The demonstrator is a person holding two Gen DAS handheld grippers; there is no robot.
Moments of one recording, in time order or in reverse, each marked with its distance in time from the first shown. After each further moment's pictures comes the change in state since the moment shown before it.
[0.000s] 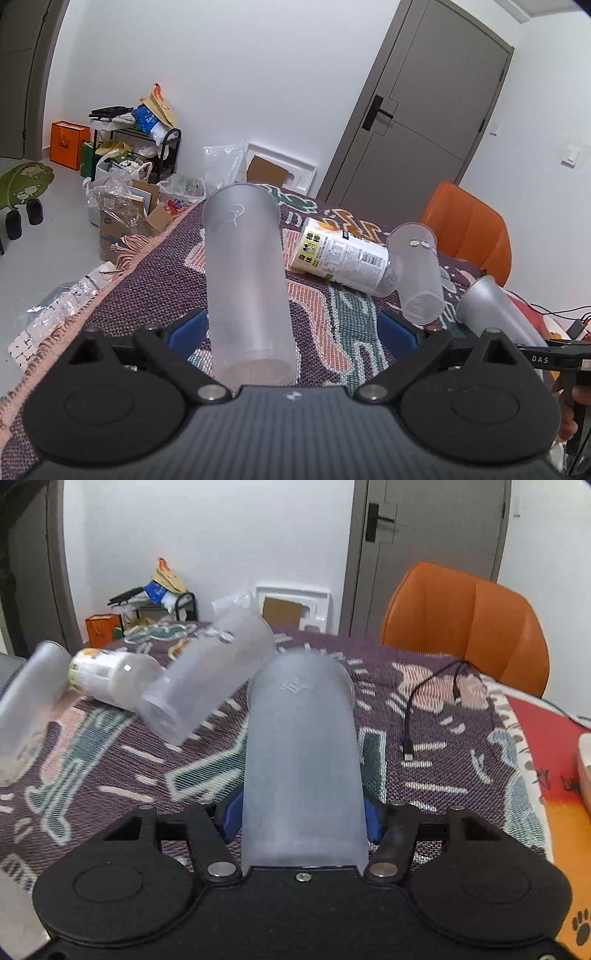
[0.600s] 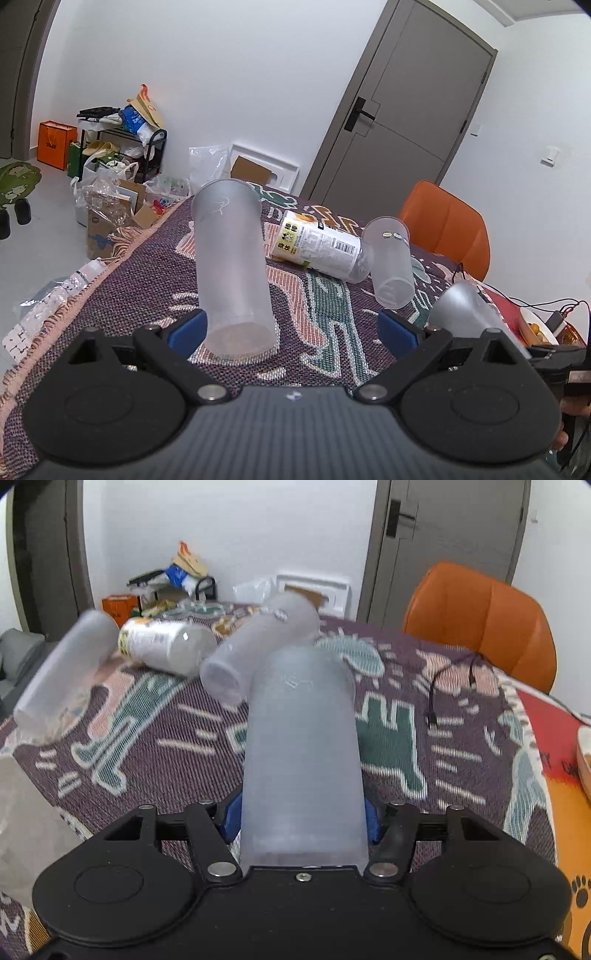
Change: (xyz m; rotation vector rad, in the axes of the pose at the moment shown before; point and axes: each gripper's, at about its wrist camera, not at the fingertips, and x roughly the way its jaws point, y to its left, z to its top) left arm -0.026 -0.004 -0.012 0.005 0.000 -0.053; right arm -0.025 0.031 -0.021 -0.044 0.062 0.024
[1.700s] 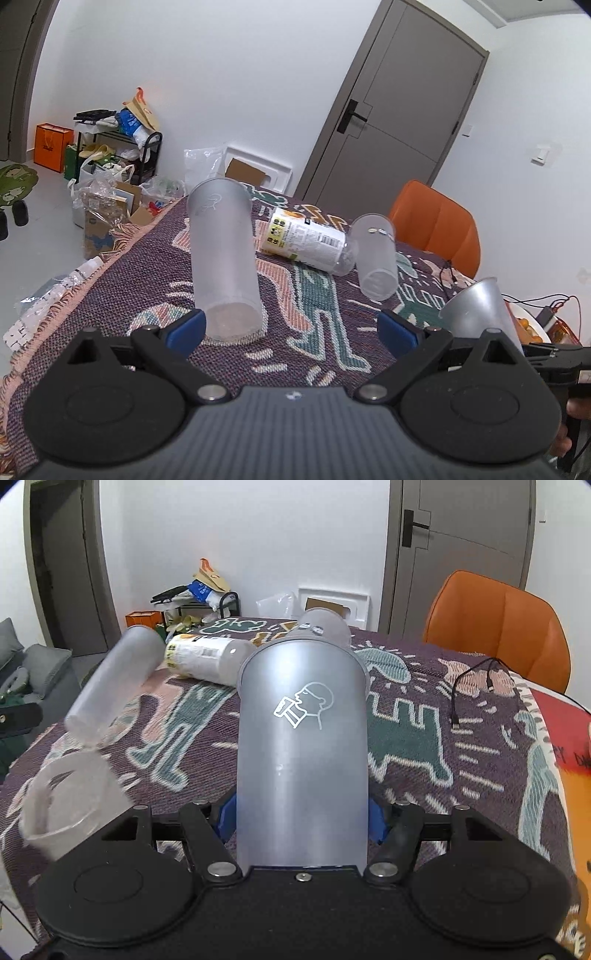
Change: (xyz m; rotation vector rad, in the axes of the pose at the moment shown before) left arm -0.027 -0.009 -0.012 0.012 -0.010 -0.022; right arm -0.043 0.020 -0.013 0.017 -0.061 0.088
